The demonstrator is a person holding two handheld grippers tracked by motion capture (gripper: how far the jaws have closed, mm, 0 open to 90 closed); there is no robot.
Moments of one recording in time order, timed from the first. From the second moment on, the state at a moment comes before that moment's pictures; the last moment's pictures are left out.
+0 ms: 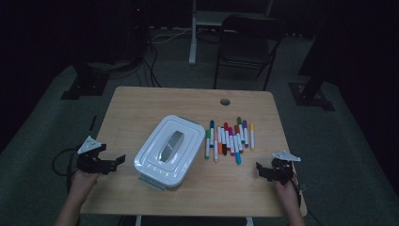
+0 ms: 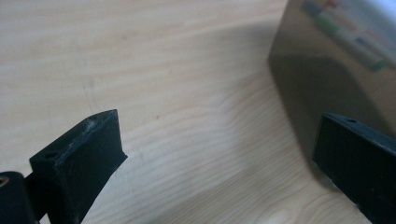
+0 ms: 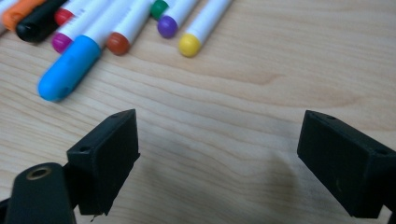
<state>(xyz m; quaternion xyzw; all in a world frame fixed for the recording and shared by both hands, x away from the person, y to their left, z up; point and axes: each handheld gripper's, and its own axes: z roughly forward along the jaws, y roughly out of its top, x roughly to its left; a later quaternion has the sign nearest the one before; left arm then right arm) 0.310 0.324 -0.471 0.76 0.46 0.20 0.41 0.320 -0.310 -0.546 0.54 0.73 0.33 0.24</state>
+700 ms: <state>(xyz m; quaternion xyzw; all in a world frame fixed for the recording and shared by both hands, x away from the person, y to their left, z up) 0.300 0.253 -0.409 0.79 0.38 0.17 0.45 0.325 -0.314 -0.550 0.55 0.74 0.32 0.23</state>
